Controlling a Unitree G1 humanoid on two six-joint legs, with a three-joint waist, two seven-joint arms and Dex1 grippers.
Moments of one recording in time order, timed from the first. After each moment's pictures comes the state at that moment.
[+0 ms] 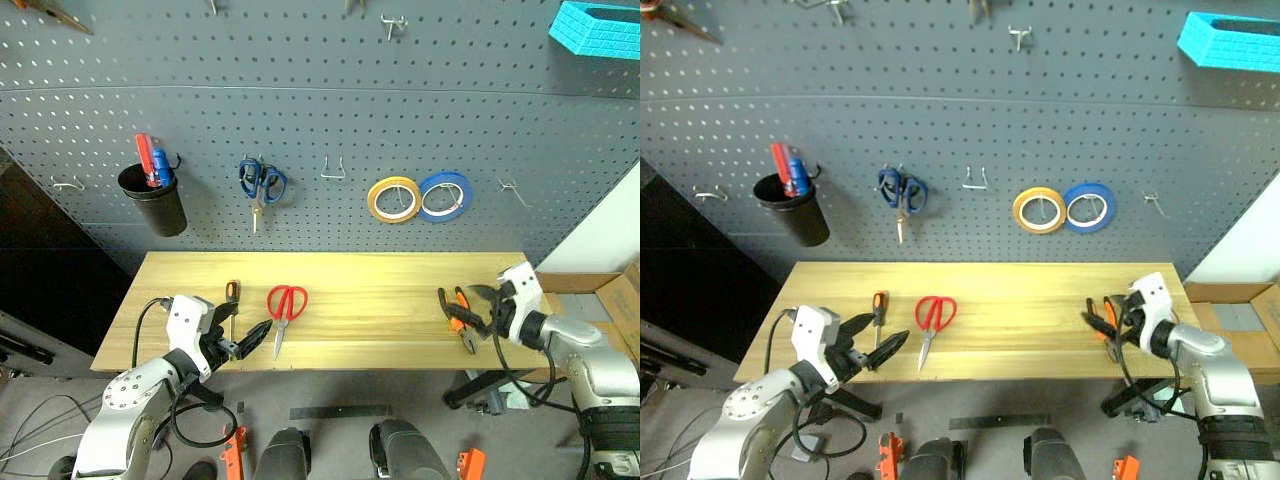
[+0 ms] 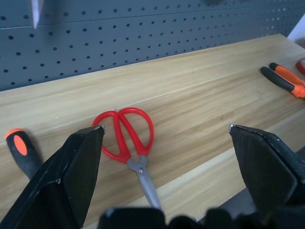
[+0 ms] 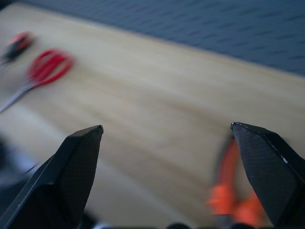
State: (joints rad) left arm 0.17 0.49 0.18 -0.28 -0.38 0.39 -0.66; right arm -0.19 -0.58 -0.18 0.10 0.33 0.51 0.71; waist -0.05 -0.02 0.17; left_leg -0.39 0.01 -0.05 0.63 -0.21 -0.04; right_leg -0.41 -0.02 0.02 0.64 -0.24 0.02
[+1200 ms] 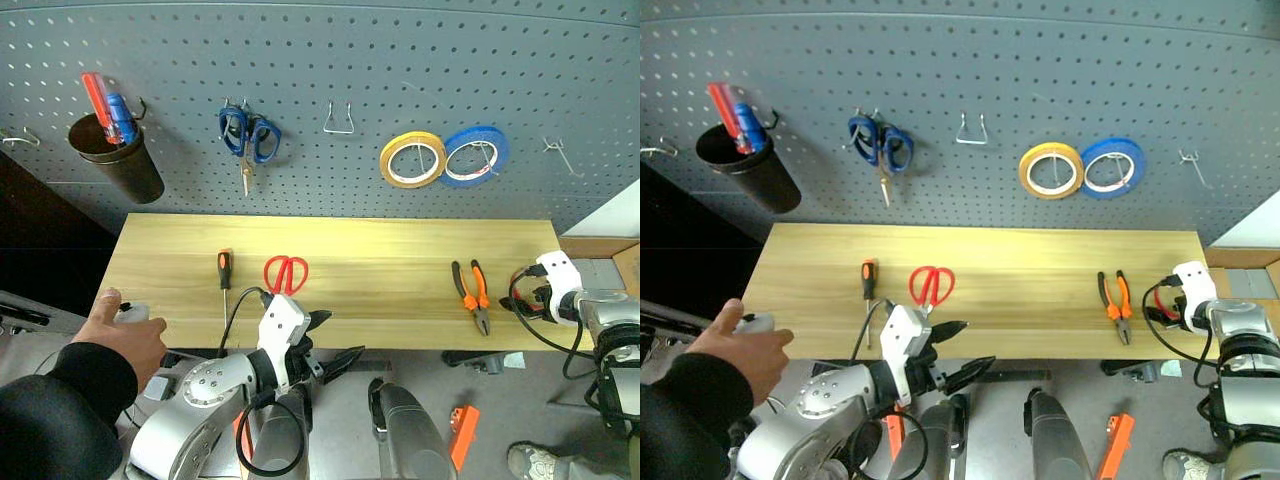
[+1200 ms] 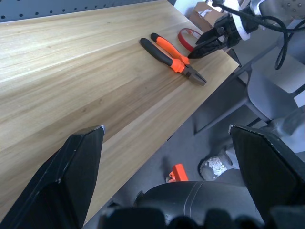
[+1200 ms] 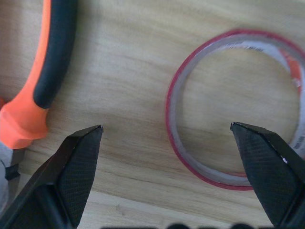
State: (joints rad) left arm 0.10 0.45 -0.16 -0.67 -0.44 0.69 -0.56; right arm -0.72 -0.73 -0.02 1.17 0.01 0.29 0.74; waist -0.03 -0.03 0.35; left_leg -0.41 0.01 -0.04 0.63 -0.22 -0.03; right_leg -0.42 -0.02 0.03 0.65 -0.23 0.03
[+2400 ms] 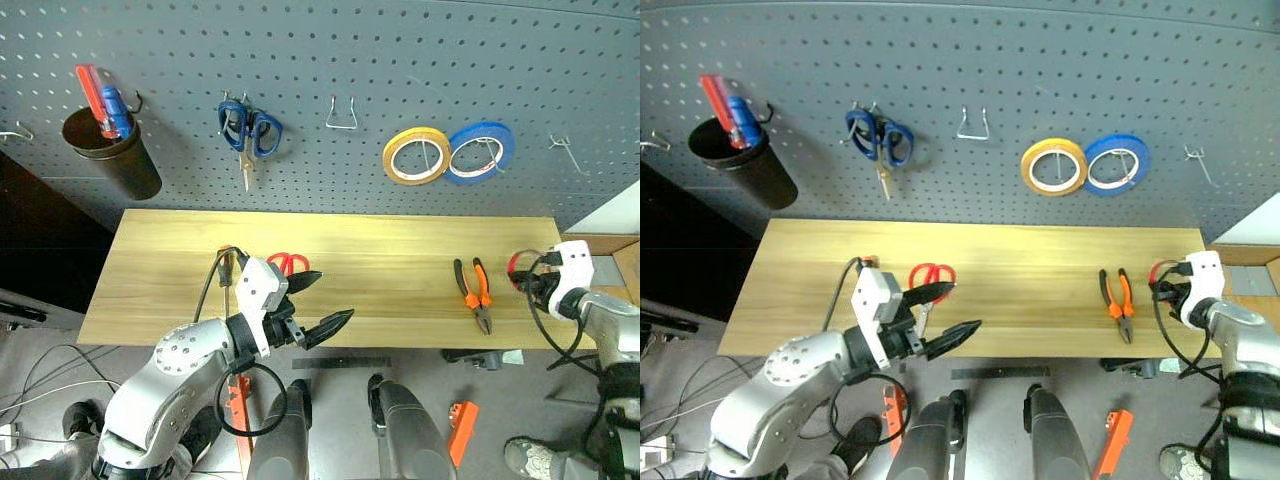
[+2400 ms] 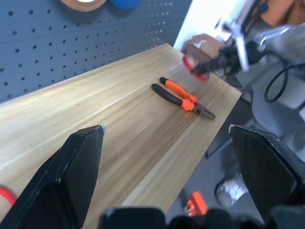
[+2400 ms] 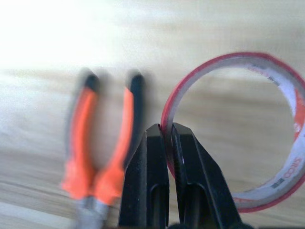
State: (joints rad) left arm -0.05 0.53 -0.03 -0.62 -0.54 0.62 -0.65; right arm -0.29 -0.62 -0.36 0.22 0.32 0.60 0.61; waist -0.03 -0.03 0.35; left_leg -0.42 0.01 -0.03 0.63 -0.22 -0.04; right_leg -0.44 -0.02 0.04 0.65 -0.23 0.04
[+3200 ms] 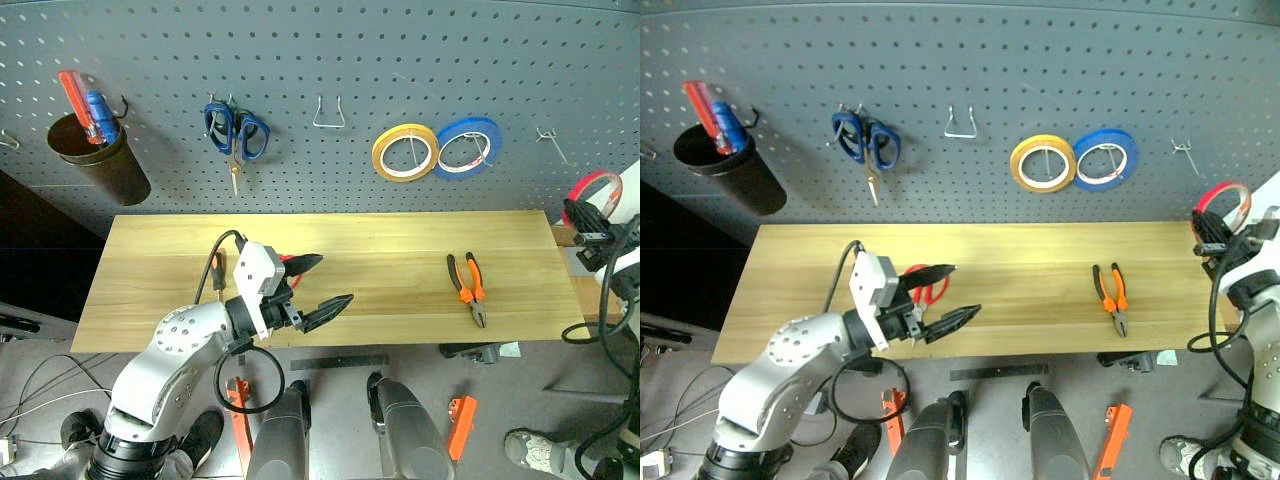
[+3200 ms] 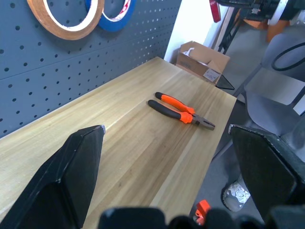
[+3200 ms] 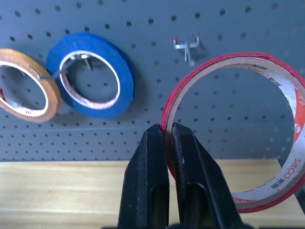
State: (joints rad) left arm -0.13 0.52 -0.04 -0.52 -0.54 0.53 -0.69; right arm -0.25 -0.56 -0.61 -0.24 0.58 0.61 0.43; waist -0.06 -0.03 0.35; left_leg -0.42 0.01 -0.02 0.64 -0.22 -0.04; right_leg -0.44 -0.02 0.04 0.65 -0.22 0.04
